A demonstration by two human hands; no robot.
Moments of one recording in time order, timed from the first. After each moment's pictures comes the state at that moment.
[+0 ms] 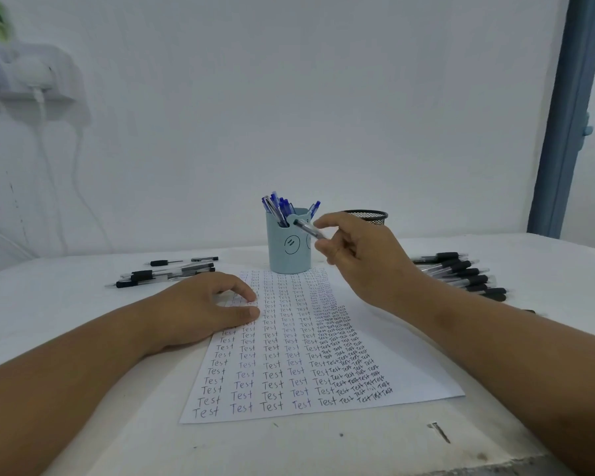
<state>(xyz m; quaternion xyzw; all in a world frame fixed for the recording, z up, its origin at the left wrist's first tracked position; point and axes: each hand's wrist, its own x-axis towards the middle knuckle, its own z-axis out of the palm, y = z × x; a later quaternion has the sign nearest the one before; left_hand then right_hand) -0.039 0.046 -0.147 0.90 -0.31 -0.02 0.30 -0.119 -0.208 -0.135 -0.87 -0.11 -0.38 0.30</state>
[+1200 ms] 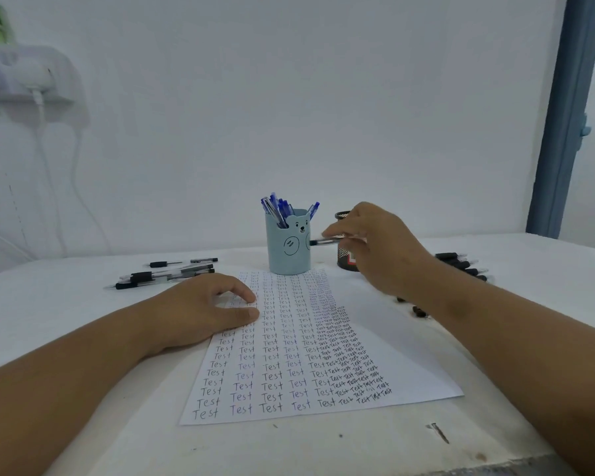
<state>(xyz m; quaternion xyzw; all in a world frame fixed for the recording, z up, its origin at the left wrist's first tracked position) -0.040 0.046 -0.147 0.91 -0.31 -0.02 0.30 -0.119 -0.227 -0.118 -0.91 -0.06 -0.37 0.19</state>
